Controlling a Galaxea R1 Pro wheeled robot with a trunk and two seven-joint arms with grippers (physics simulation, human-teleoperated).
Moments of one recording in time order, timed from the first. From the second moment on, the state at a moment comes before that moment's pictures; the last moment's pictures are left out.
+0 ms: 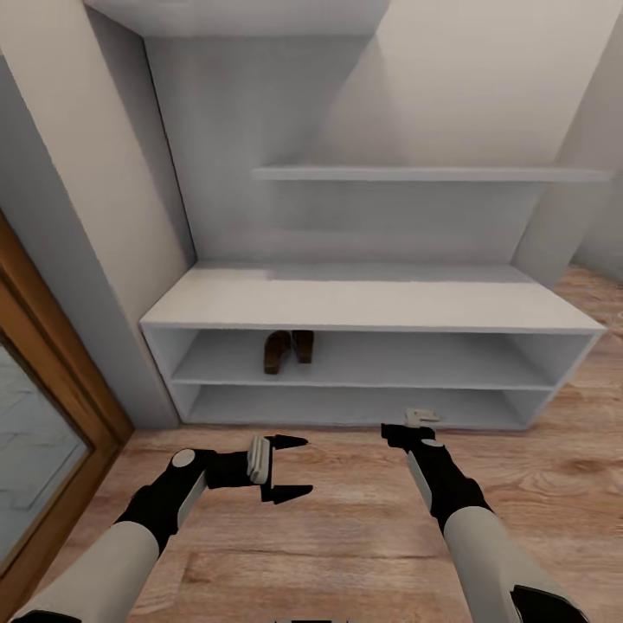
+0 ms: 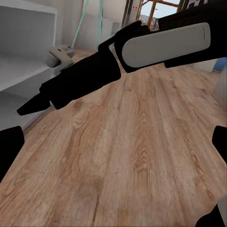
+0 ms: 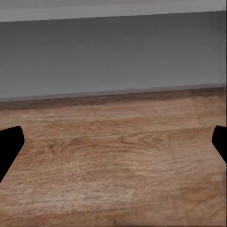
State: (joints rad) left arm -0.69 0.02 -0.15 -0.65 0.10 -0.24 -1.39; right arm -0.75 0.09 -0.23 -0.59 0.19 0.23 -0.05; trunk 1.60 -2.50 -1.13
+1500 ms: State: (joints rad) left arm -0.69 0.02 -0.15 -0.65 0.10 -0.24 -1.38; right arm -0.75 0.09 -0.23 -0.59 0.19 0.23 -0.05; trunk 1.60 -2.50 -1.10
